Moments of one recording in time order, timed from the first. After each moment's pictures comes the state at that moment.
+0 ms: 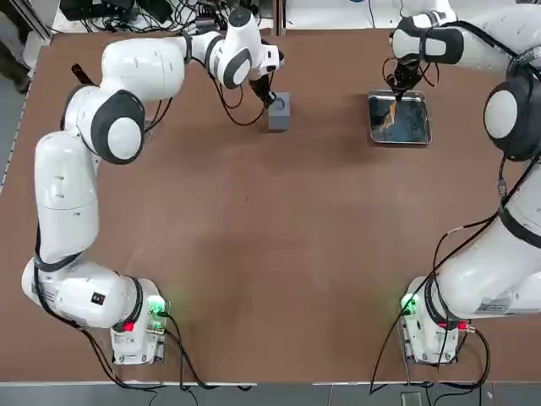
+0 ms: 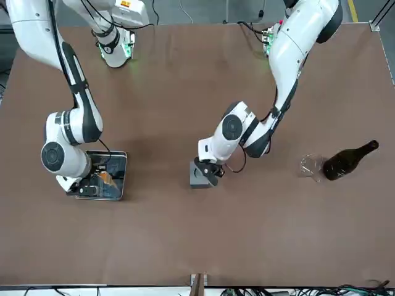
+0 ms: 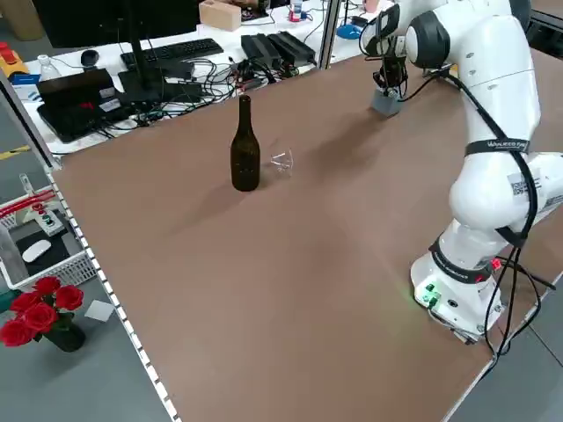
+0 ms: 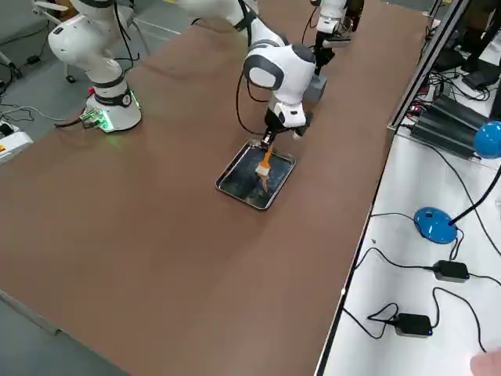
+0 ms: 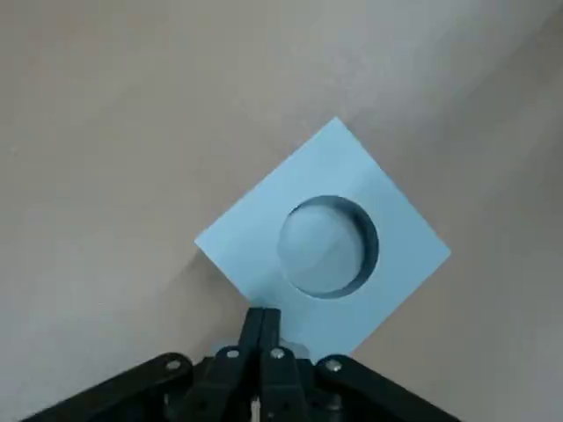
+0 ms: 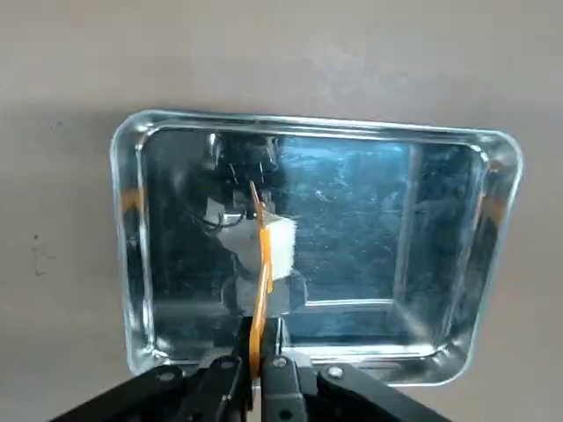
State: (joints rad) left arm -0.29 0.81 -0.47 -1.46 0.27 2.36 -0.06; right arm -0.01 0.48 0.12 -1.79 -0.14 2.09 0.17
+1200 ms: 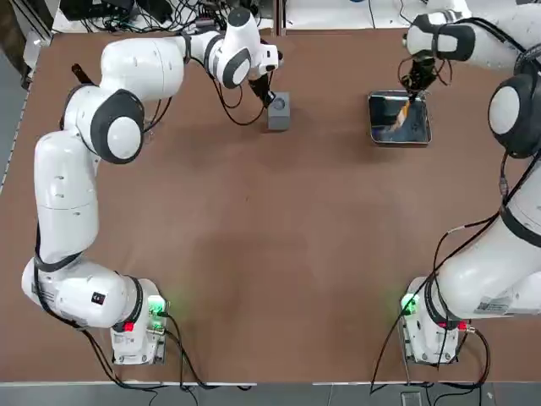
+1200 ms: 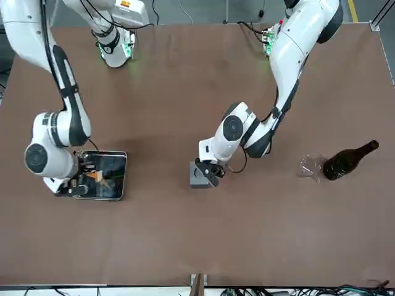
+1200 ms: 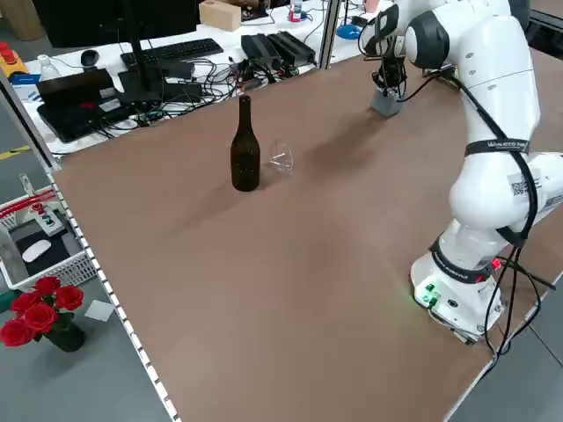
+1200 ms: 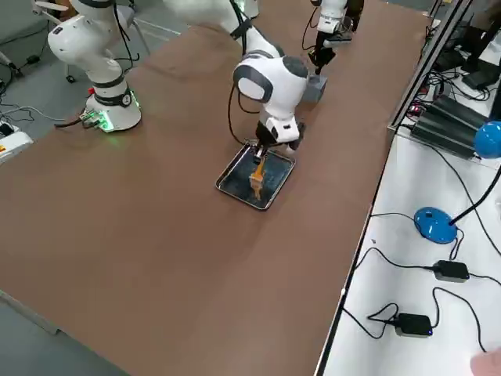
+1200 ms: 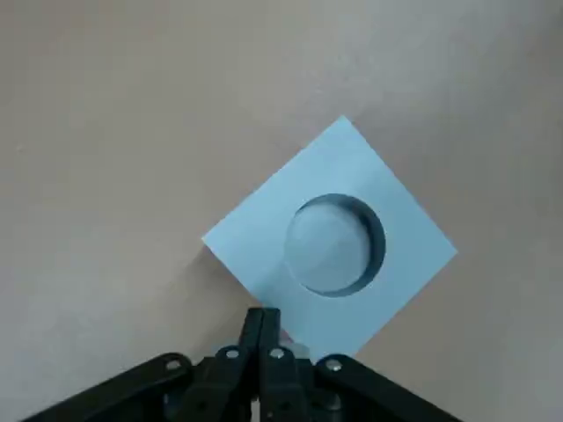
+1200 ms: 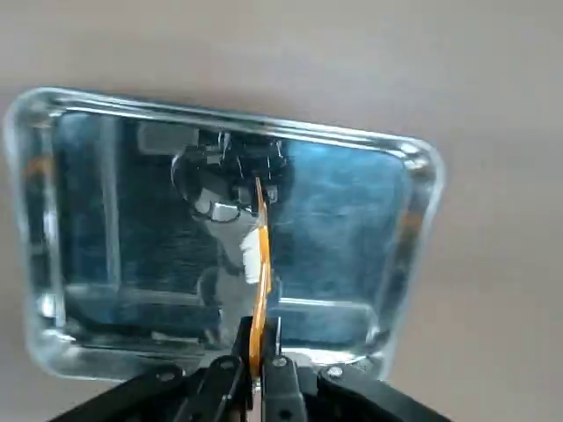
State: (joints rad) left arm -0.29 0.81 -0.47 -1.46 0.27 2.36 -0.06; right arm -0.04 0.48 0.01 -1.79 -0.10 2.10 -0.10
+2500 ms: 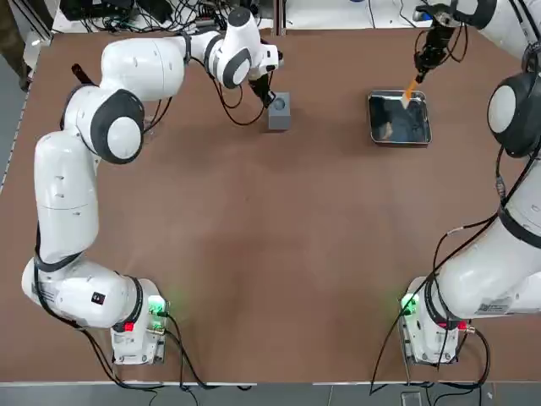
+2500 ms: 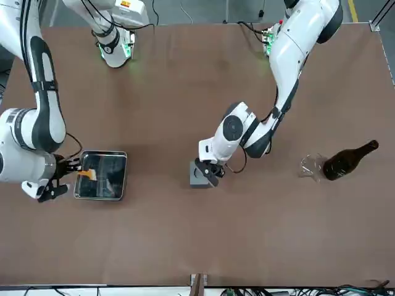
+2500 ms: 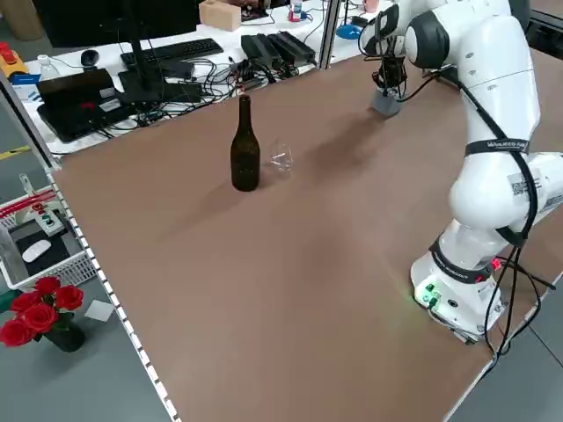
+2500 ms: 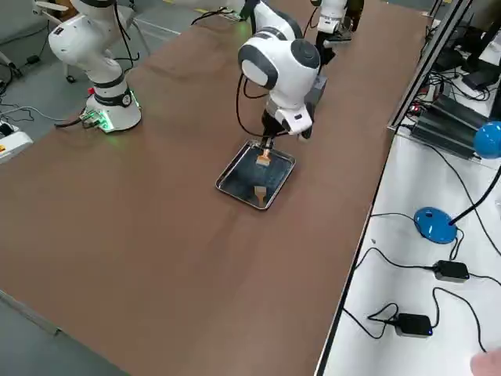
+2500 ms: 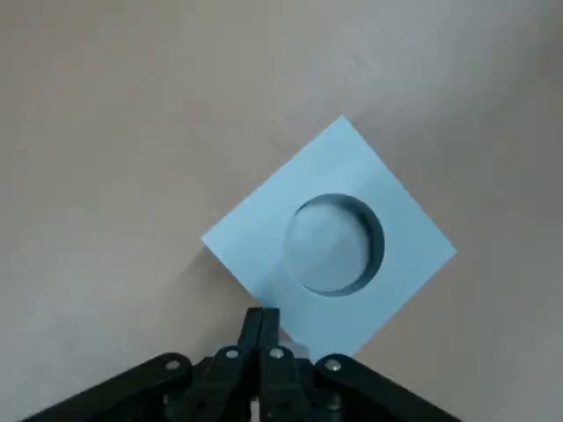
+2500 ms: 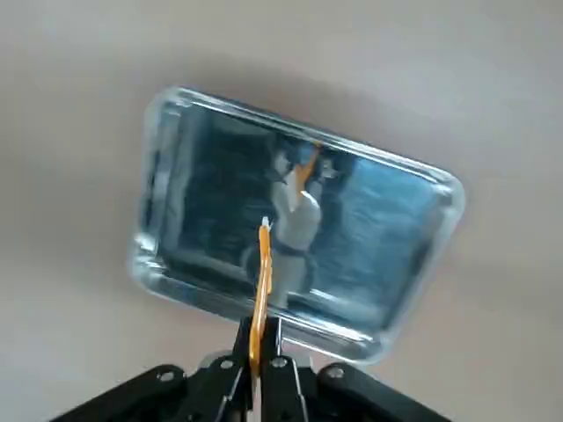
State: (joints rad) left arm -0.29 0.81 -0.47 -1.46 0.27 2.36 -0.06; right arm 0.00 0.47 -0.06 -1.59 0.18 1.83 -0.42
